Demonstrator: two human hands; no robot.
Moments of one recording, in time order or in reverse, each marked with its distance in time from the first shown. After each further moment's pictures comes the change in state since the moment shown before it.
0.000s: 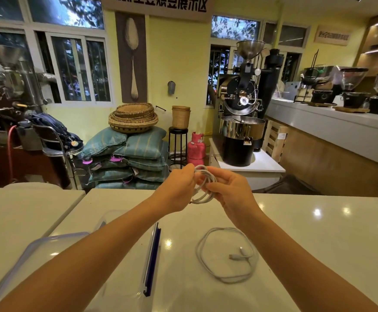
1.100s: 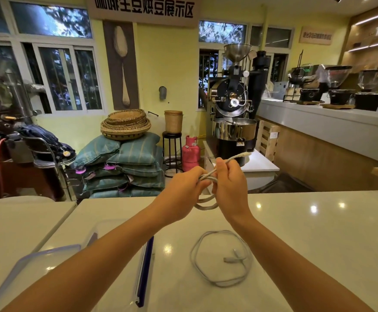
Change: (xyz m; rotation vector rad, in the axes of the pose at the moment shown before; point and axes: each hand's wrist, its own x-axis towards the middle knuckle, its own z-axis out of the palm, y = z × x) left_hand -0.007 0.034 0.003 -0.133 0.063 0.196; right_hand 0.004 -0.008 -0.001 -0.244 0.365 -0.343
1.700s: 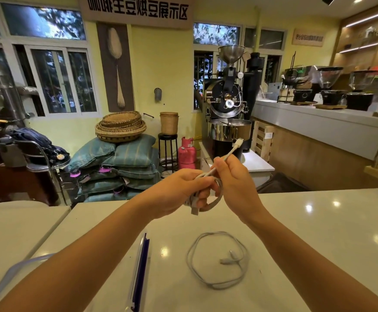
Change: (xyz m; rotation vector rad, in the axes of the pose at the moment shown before) left_hand 0.008 0.005 -0.015 -0.700 -0.402 -0.131; right_hand 0.004 -0.017 -0.025 -0.089 -0.176 -0.056
